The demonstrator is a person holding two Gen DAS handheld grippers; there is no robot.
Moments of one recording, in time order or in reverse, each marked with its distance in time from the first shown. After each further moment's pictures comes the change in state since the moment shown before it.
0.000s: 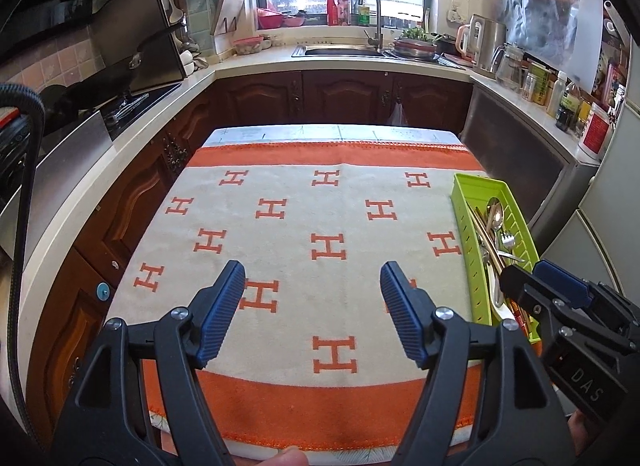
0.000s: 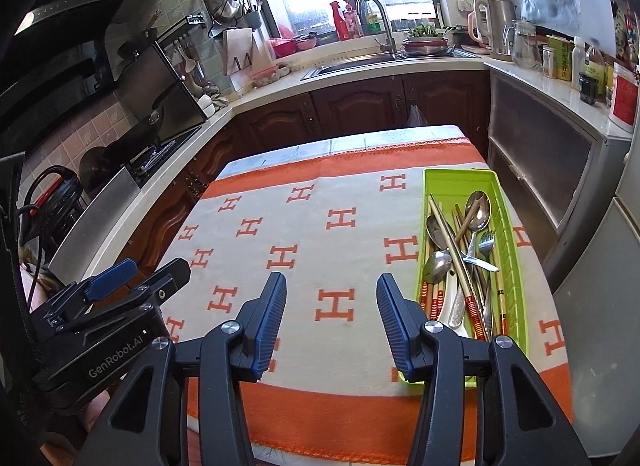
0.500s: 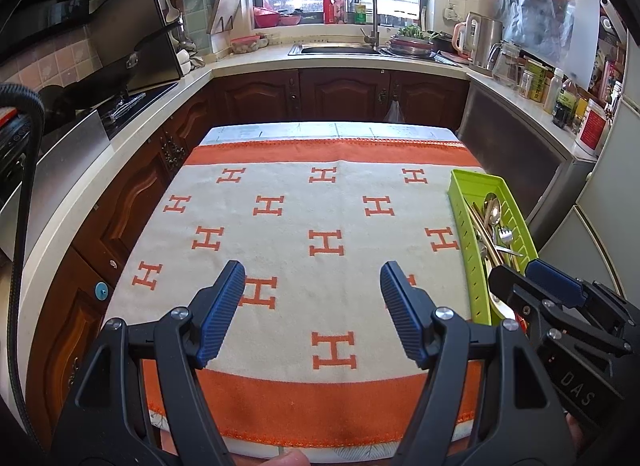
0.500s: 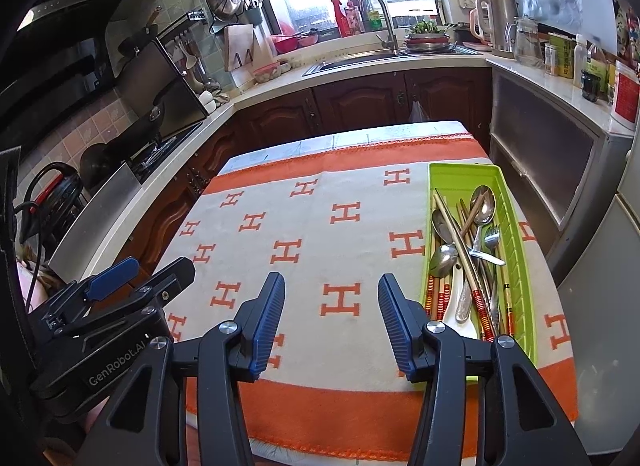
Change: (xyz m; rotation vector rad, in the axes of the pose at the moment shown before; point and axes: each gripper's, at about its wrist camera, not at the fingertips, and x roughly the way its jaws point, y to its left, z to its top) left arm 0.000 -0.002 -0.003 0.005 0.005 -0.007; right arm 0.009 -0.001 0.000 0.000 0.014 0.005
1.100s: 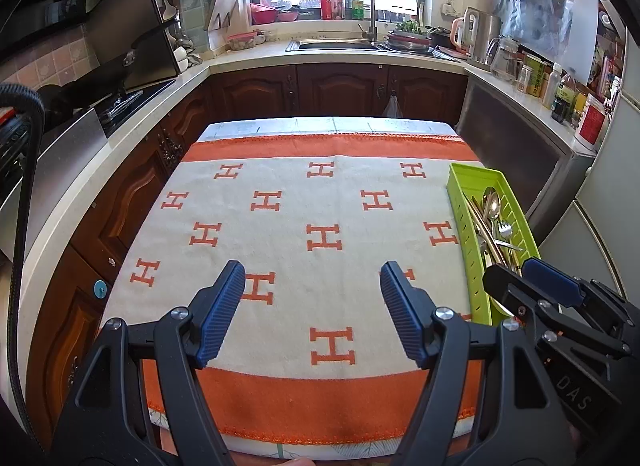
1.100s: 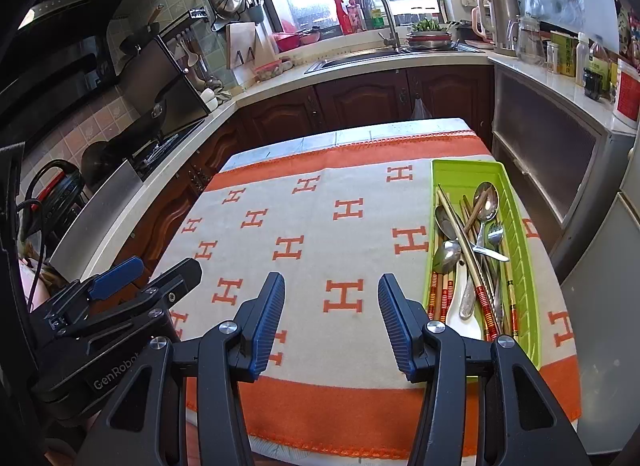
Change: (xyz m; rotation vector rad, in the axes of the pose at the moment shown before) left arm 0.006 -0.002 -0.003 0.013 0.013 -0.010; right arm 0.003 0.001 -0.004 -0.002 0.007 0.005
